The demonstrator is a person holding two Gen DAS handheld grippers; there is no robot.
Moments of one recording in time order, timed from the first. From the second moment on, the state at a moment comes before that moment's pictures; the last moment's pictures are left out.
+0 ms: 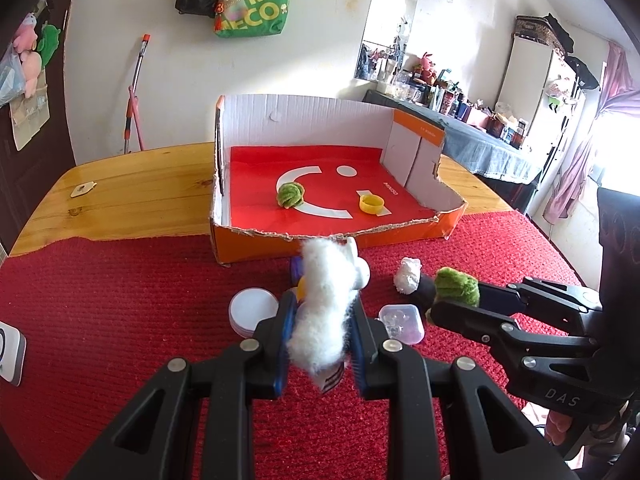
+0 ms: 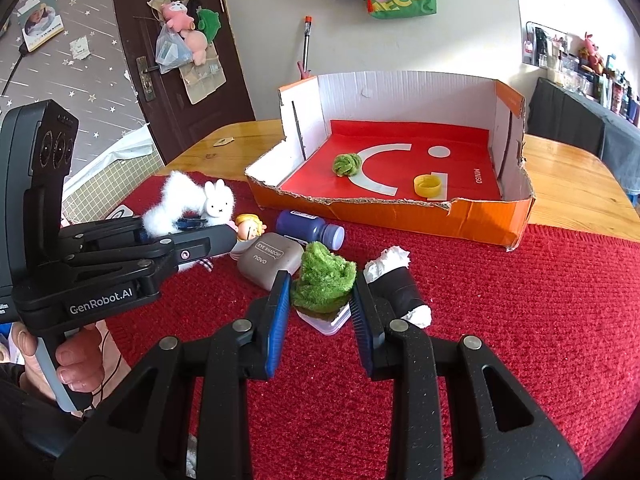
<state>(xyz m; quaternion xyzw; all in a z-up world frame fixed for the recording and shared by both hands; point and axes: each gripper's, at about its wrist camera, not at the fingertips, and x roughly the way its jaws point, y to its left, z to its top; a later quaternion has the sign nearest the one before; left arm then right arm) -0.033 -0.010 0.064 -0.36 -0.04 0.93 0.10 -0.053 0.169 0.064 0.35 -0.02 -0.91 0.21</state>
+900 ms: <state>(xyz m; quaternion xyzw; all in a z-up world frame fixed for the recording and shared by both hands) -0.042 -0.021 0.055 -0.38 -0.07 0.92 0.11 -0.056 0.169 0.057 0.36 -0.02 -0.91 0.21</state>
